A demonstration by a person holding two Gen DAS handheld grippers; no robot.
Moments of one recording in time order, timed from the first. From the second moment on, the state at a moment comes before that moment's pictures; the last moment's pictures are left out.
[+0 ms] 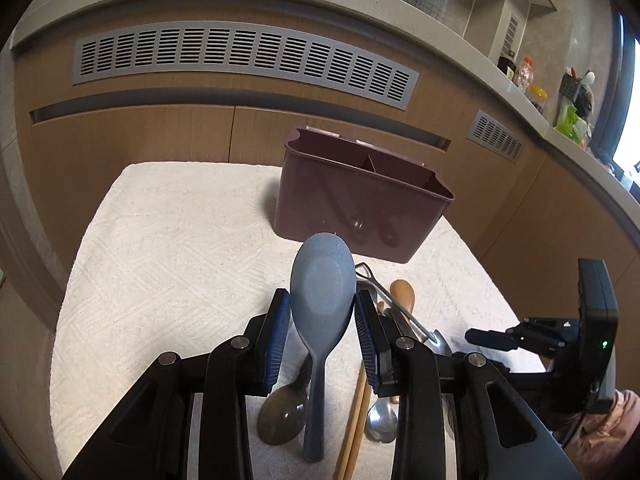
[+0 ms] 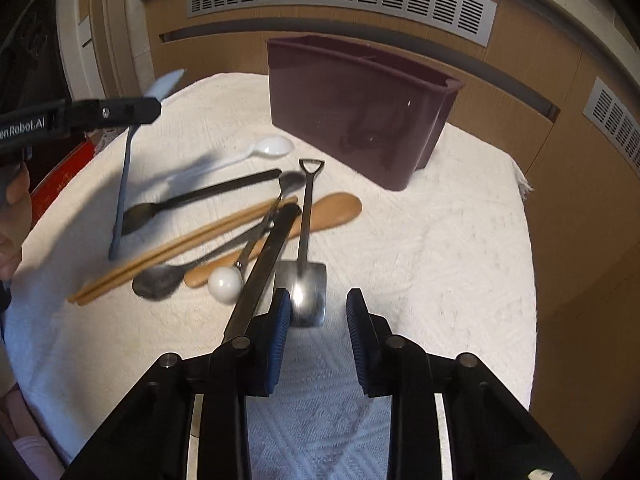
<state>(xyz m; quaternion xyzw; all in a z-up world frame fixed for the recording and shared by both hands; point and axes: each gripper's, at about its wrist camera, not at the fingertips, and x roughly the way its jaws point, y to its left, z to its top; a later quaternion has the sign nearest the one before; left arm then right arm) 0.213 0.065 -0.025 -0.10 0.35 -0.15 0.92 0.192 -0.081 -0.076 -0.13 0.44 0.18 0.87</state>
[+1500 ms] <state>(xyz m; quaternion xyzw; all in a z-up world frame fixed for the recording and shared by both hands) 0.173 0.050 0.013 -0.11 0.31 -0.15 0.93 0.173 -0.090 0.023 -0.02 0.29 0.18 0.94</state>
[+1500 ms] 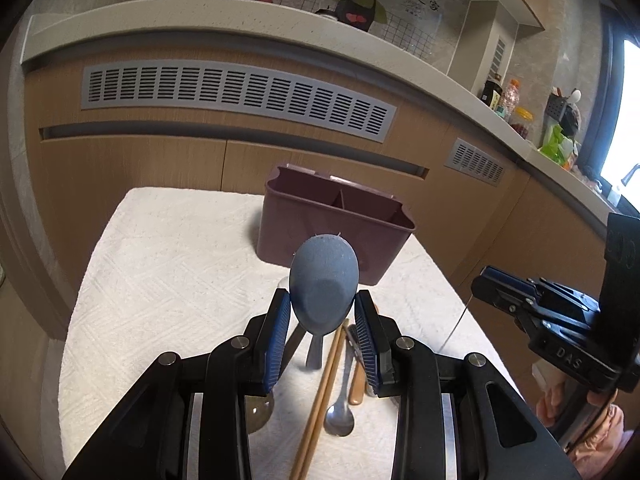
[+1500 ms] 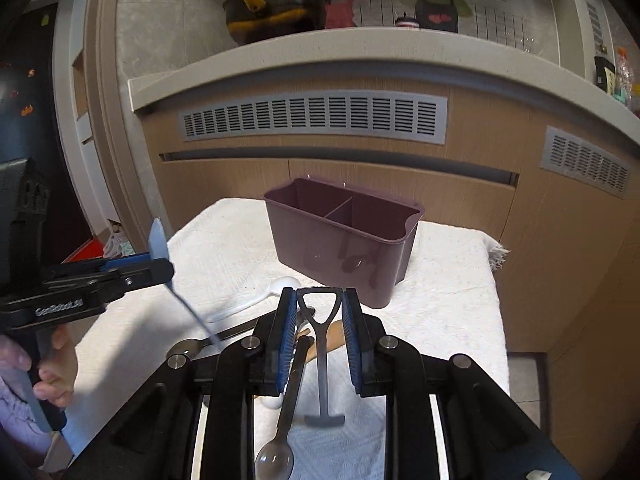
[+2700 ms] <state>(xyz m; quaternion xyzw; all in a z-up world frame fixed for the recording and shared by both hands) 0.373 0.025 0.046 -0.07 0.31 -0.21 0.93 0.331 -0.104 0.072 0.03 0.26 0.15 0.95</state>
